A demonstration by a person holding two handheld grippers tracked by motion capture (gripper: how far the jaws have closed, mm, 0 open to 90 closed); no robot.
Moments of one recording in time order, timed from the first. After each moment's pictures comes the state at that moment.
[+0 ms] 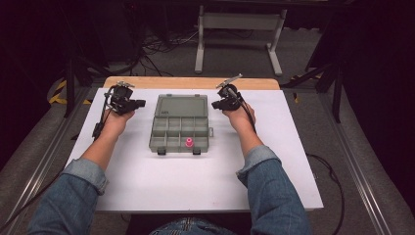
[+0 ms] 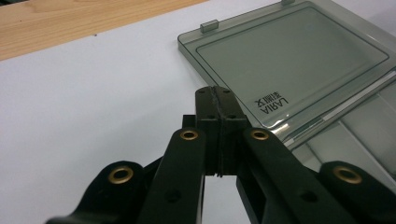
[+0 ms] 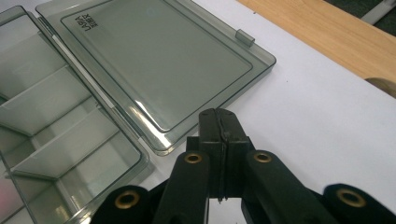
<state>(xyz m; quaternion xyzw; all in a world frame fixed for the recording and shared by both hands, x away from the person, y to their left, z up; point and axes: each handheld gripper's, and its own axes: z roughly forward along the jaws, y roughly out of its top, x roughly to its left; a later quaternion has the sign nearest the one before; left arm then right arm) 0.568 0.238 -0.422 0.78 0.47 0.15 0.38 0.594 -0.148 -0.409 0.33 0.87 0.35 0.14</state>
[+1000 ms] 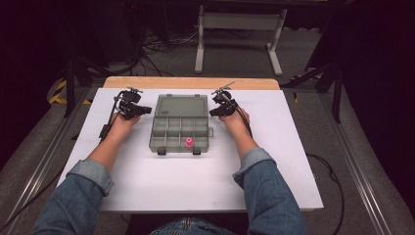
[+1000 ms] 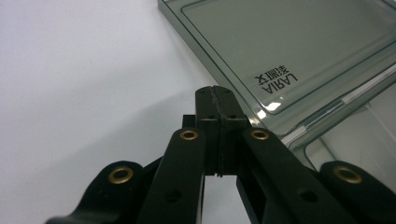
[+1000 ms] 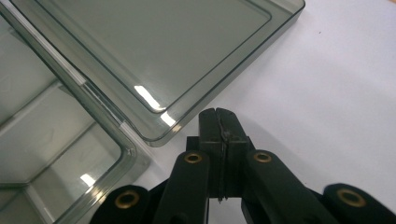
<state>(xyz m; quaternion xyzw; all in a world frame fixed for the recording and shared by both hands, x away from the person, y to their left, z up) 0.579 0.222 -0.449 0.80 0.48 0.10 0.35 0.601 -0.135 -0.443 0.37 0.87 0.31 0.11</state>
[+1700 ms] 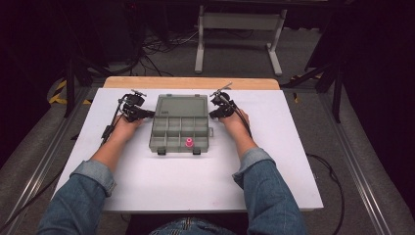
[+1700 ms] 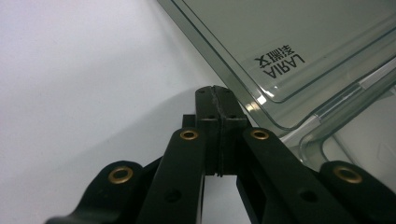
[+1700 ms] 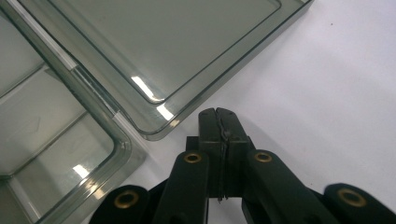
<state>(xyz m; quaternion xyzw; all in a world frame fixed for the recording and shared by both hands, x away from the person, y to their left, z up) 0.583 0.215 -0.464 0.81 0.47 0.08 0.34 0.602 -0.131 -0.449 0.36 0.88 0.29 0.11</state>
